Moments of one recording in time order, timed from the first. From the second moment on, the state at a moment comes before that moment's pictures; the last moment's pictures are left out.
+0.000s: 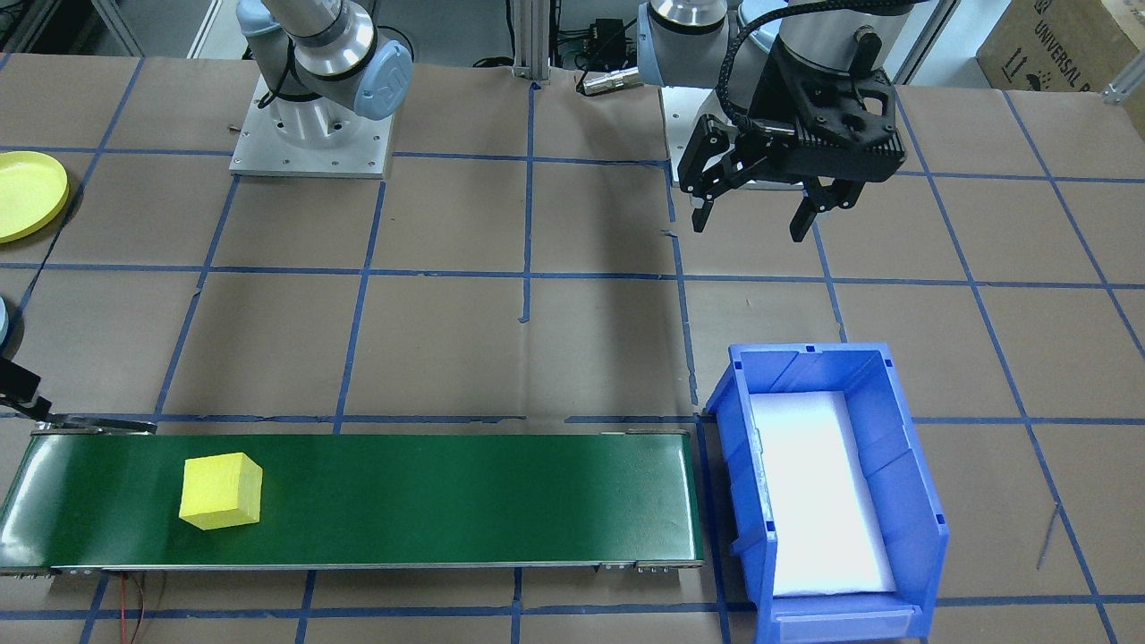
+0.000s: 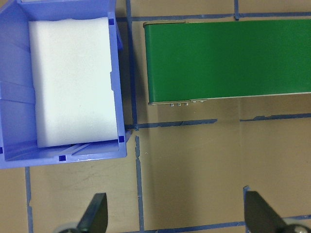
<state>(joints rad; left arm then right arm) -1.62 -1.54 -1.56 -1.45 1.51 -0.01 1.06 -1.21 1.58 -1.93 -1.40 -0.52</state>
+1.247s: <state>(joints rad) -1.61 -1.54 -1.57 -1.45 1.51 -0.01 1.20 -1.07 1.52 -2.03 -1.27 -0.48</state>
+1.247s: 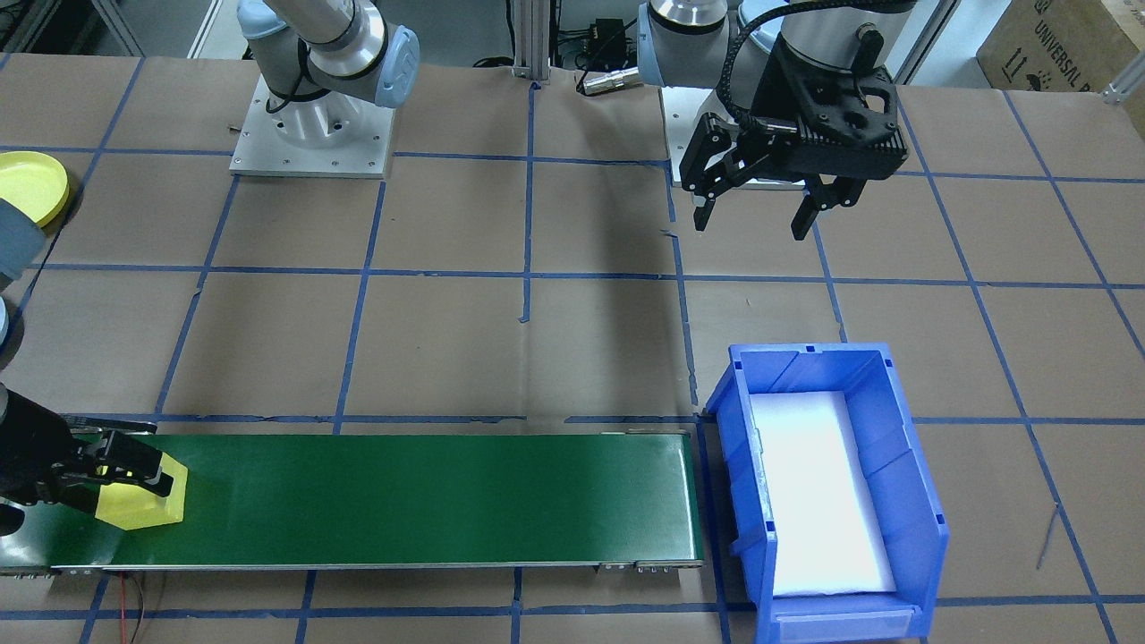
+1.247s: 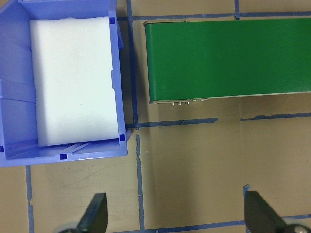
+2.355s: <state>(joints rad) -1.62 -1.54 -1.57 -1.45 1.51 -0.01 1.03 -1.26 1.70 -2.07 -1.62 -0.66</state>
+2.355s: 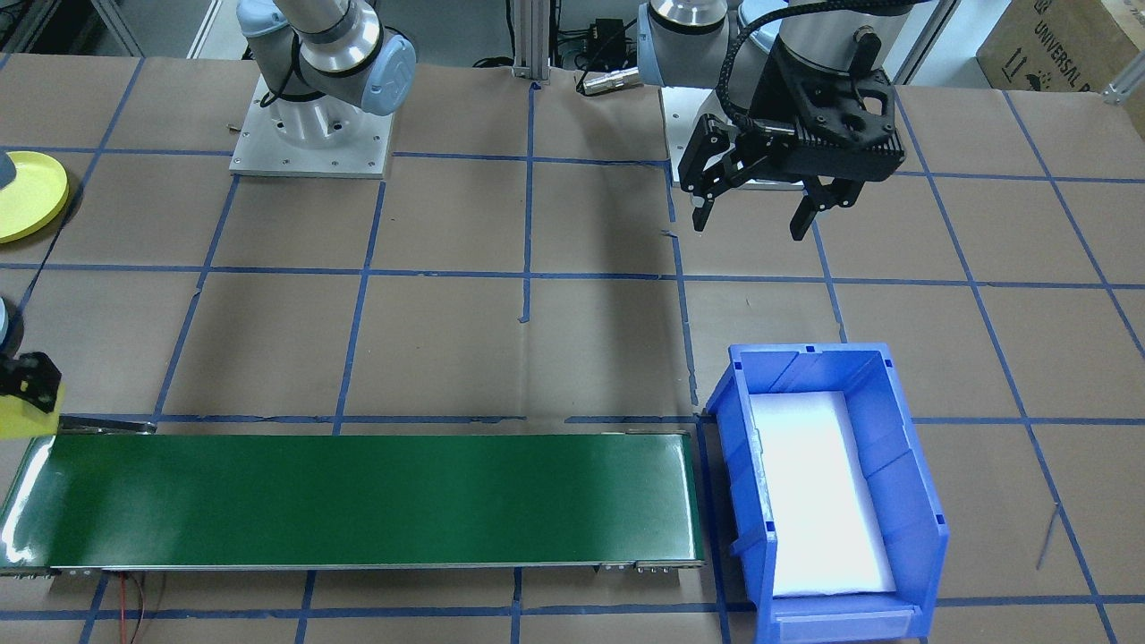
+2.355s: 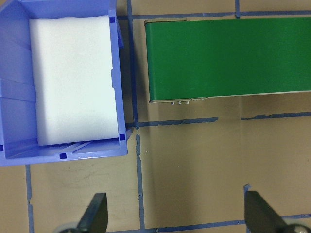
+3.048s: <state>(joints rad) -1.62 -1.54 -1.57 -1.45 1.51 -0.01 0.43 -1.37 1.94 -2.07 -1.66 -1.06</state>
